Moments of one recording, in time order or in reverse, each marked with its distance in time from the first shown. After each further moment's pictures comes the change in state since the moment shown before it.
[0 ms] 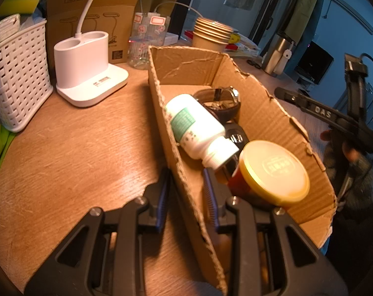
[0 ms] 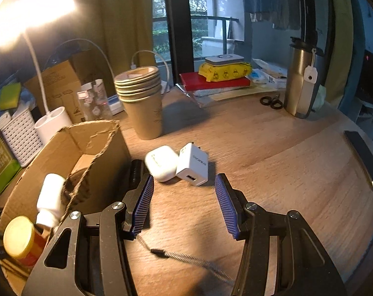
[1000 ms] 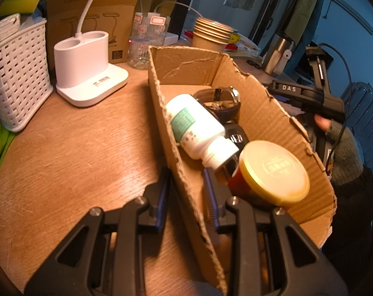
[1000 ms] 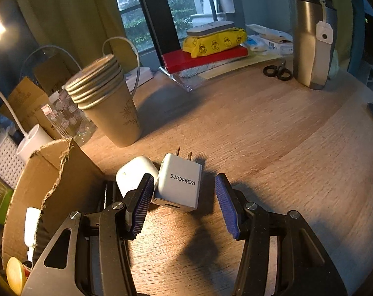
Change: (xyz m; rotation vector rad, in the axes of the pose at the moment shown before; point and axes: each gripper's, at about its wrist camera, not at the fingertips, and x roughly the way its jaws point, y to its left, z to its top) left arm 0.000 0.000 0.000 0.000 0.000 0.000; right arm 0.067 -0.032 0.020 0.143 0.128 0.053
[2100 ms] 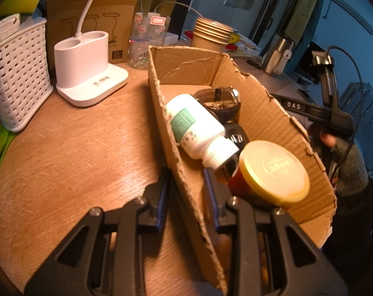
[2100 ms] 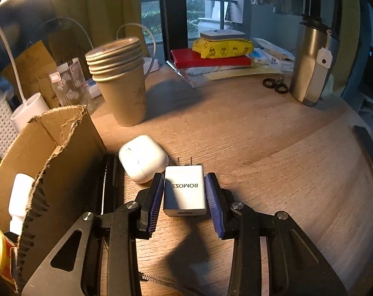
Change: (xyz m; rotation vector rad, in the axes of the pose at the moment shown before) left arm 0.000 0.000 0.000 0.000 -0.001 0.000; right arm -0.015 0.024 -0.019 -0.156 -0.003 -0.108
